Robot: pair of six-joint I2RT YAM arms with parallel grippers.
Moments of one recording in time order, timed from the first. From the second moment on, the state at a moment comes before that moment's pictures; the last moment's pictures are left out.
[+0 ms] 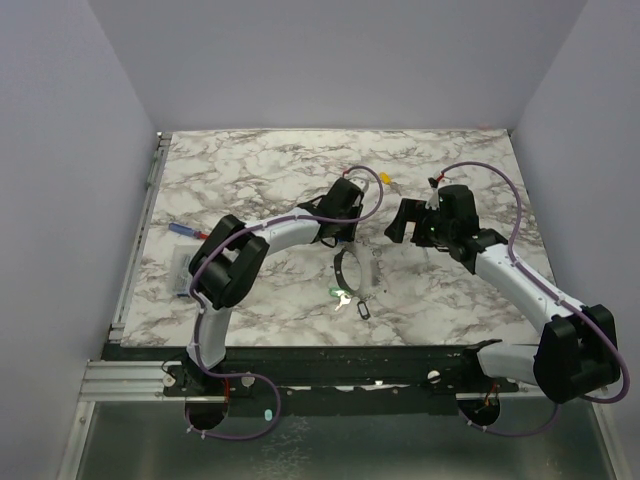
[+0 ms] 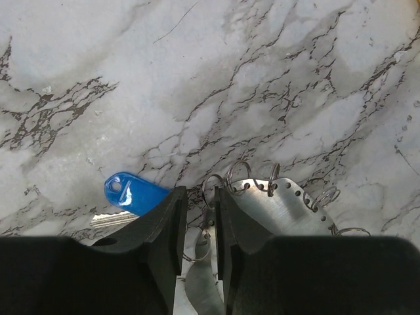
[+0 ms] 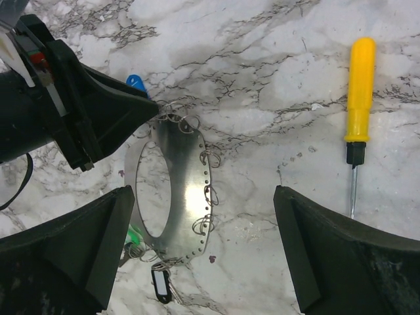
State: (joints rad) left arm -0.73 2.01 1.39 -0.18 -0.03 -0.30; right arm 0.31 1.25 0.81 -0.23 -0.16 0.40
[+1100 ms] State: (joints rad) left arm -0.73 2.07 1.44 -0.21 0.04 -0.30; right arm 0.31 1.24 0.80 -0.23 -0.17 0.40
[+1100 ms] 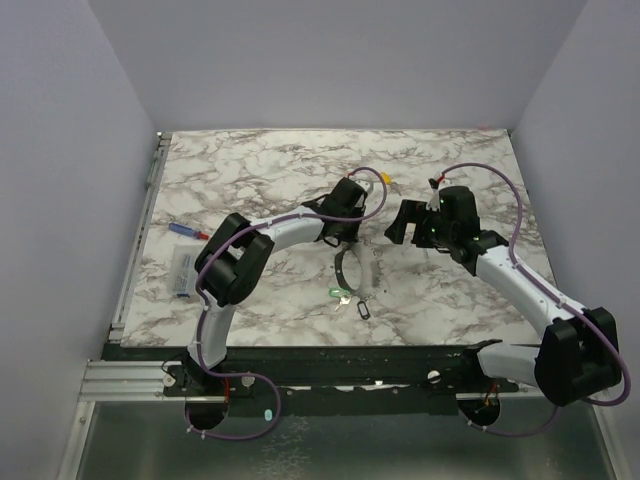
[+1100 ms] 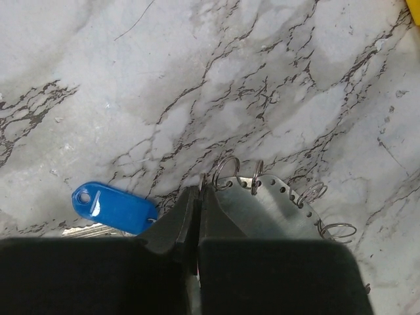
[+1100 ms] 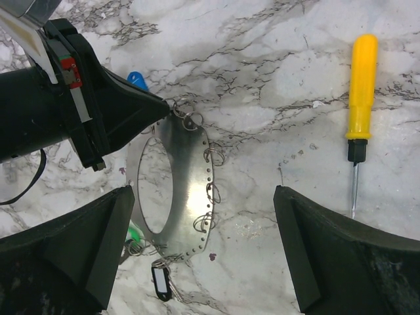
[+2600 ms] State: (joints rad) left arm -0.85 1.53 1.70 -1.03 0.07 0.04; right arm 0.34 0.90 0.56 0.63 -0.96 0.24
